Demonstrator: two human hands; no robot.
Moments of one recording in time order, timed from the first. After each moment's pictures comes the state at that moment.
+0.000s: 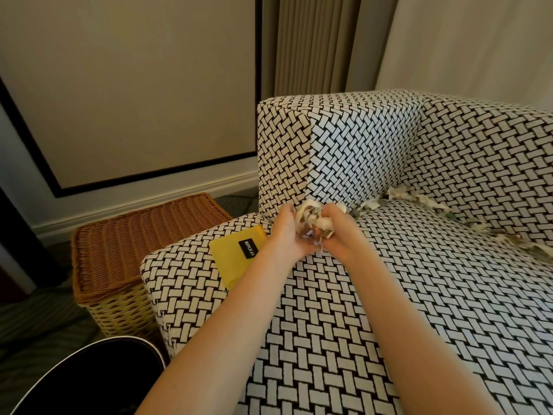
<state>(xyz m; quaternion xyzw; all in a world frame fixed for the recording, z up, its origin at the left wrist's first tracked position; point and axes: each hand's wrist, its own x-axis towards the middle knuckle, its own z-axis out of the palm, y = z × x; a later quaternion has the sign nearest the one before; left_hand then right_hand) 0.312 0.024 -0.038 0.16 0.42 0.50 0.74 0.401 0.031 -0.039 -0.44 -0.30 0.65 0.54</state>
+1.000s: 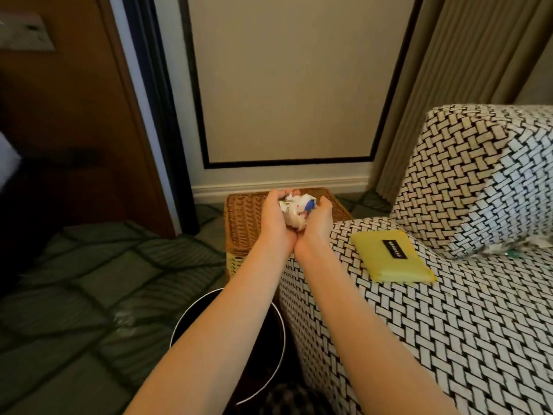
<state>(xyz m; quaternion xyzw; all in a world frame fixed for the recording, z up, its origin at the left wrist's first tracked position) 0.101 -0.063 -0.033 0.07 0.34 0.76 0.54 0.142 -0.058 -0.032 -0.30 -0.18 0.80 0.49</state>
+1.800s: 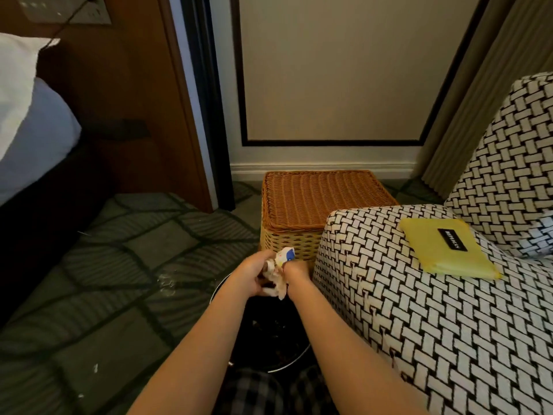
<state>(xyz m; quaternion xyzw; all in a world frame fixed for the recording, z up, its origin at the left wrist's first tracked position) 0.029 -0.144 -0.150 0.00 0.66 0.52 0.54 0.086 -0.091 -0.173 -0.54 -0.37 0.73 0.21</state>
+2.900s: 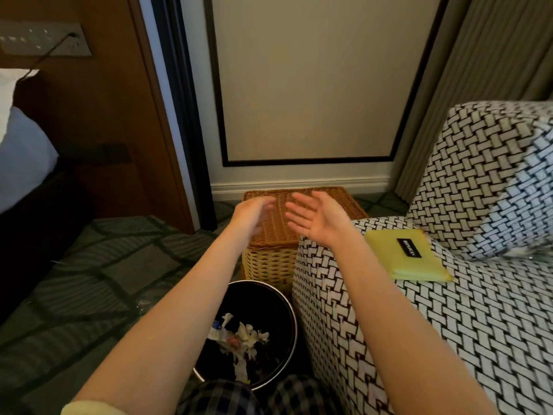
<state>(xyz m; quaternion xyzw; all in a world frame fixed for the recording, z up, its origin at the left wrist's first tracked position) 0.035 -0.098 -0.048 0.26 0.68 0.57 0.38 0.154 -0.024 -0.043 -0.32 -0.41 0.81 0.26</state>
